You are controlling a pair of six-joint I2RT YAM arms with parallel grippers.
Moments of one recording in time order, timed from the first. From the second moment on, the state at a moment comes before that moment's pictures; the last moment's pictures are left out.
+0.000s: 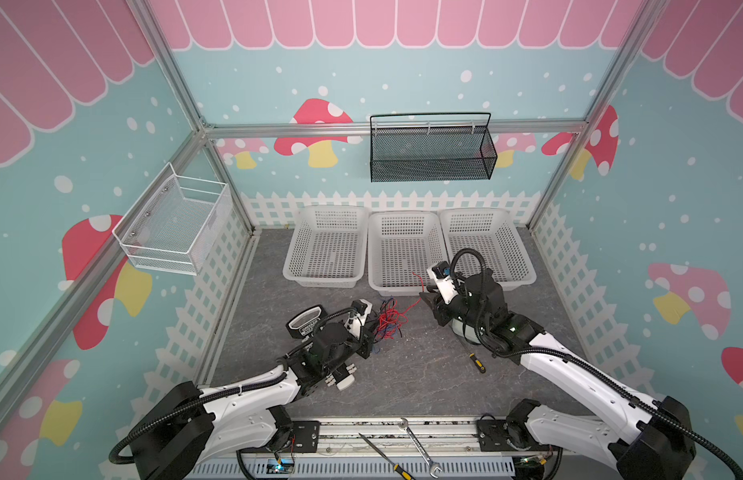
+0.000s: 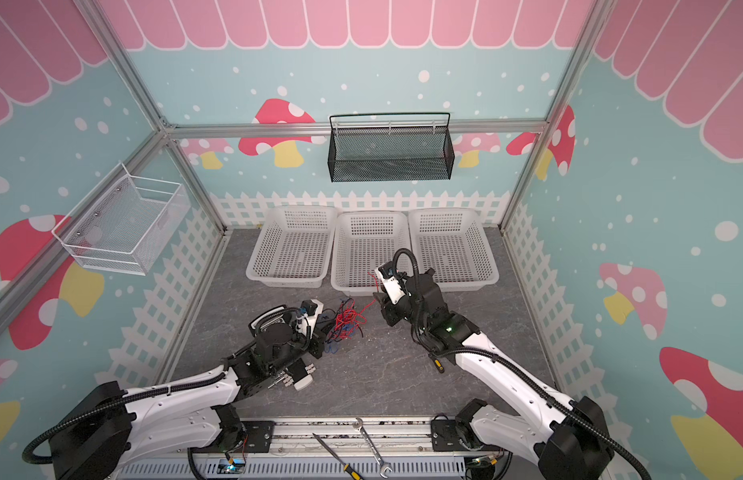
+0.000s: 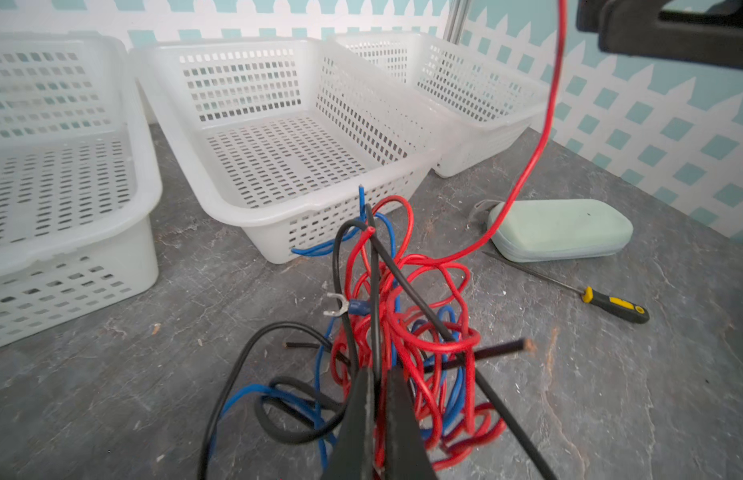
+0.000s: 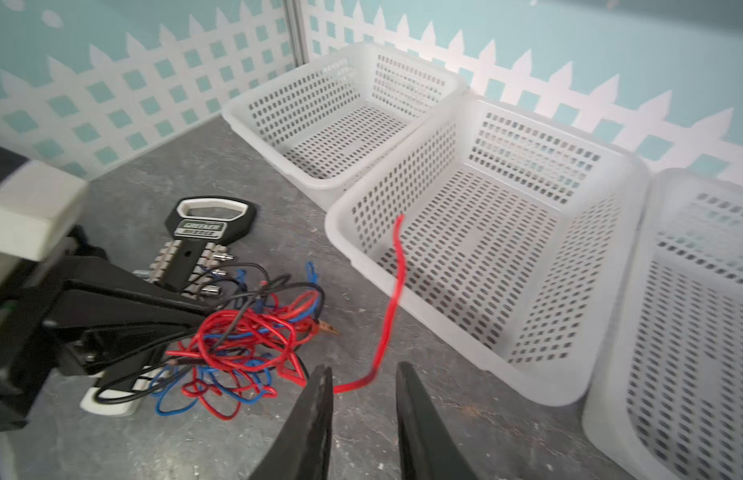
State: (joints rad) left arm -0.81 1.11 0.35 0.41 -0.08 -0.19; right arm 0.64 1.08 0.81 -0.16 -0.12 -0.04
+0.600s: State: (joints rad) left arm -0.77 1.21 0.46 0.42 0.04 -0.33; right arm 0.64 0.98 0.54 -0.05 -0.25 0.02
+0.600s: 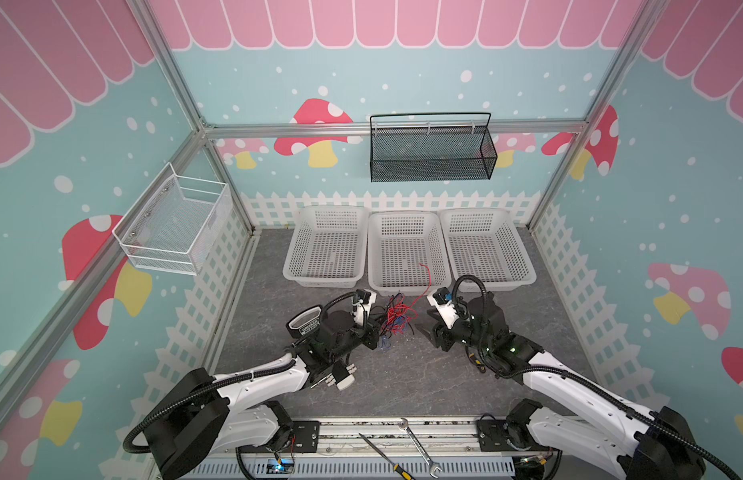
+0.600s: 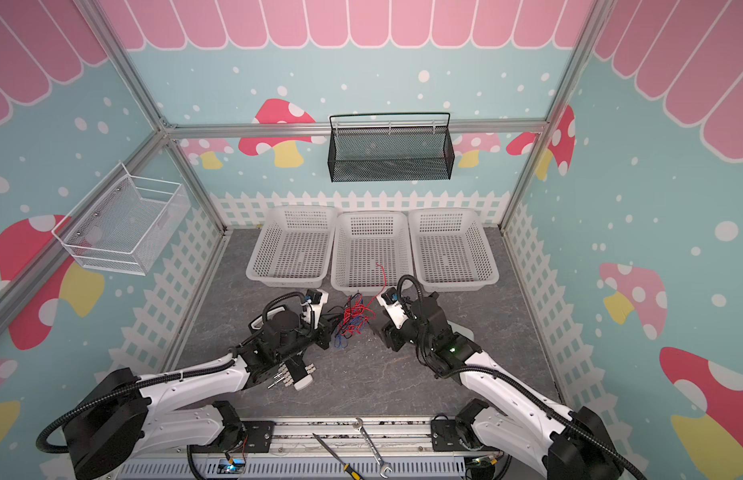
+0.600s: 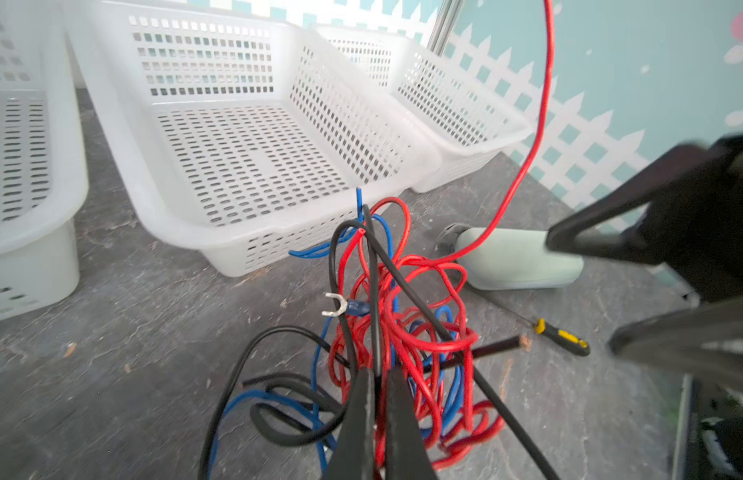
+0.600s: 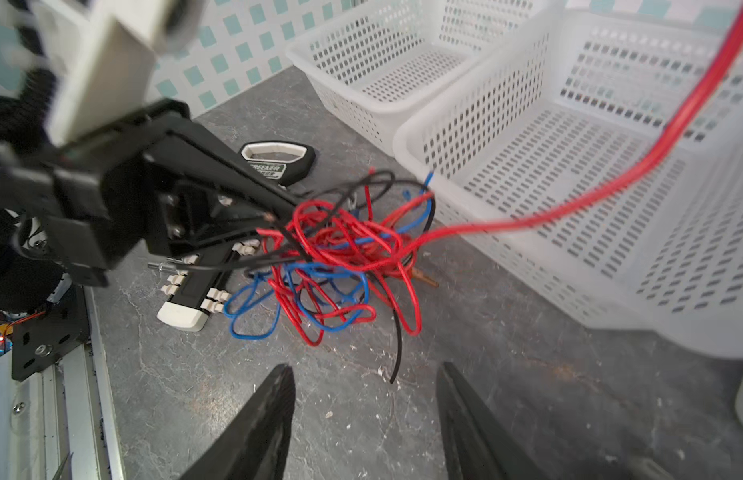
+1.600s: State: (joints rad) left arm -0.73 1.15 0.52 0.40 0.14 -0.38; right arm 0.64 1.08 0.63 0.11 0.05 0.06
